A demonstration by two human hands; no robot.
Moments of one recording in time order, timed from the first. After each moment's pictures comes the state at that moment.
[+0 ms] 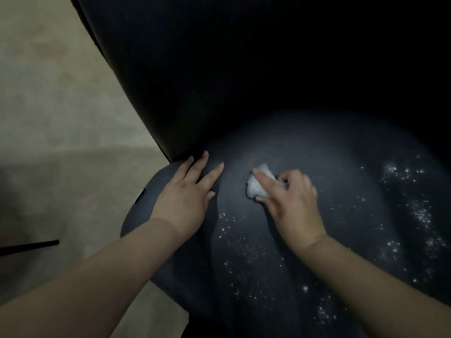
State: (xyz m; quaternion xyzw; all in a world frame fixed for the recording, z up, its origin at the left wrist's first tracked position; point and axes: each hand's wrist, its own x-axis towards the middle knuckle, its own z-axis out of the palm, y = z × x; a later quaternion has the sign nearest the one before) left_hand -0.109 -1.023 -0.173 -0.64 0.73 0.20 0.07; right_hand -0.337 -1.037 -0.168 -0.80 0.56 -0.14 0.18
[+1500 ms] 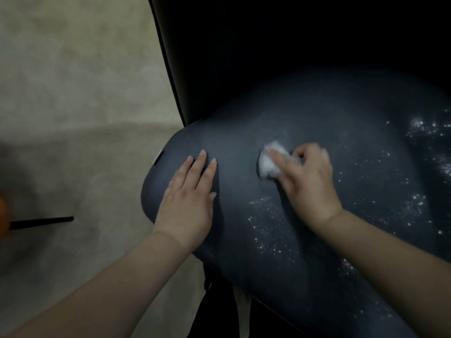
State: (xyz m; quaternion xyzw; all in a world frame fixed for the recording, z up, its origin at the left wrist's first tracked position) left_hand -0.096 -0.934 -0.165 -0.69 0.68 0.24 0.01; right_hand -0.319 -1.000 -0.174 -0.79 0.57 -0.17 0.16
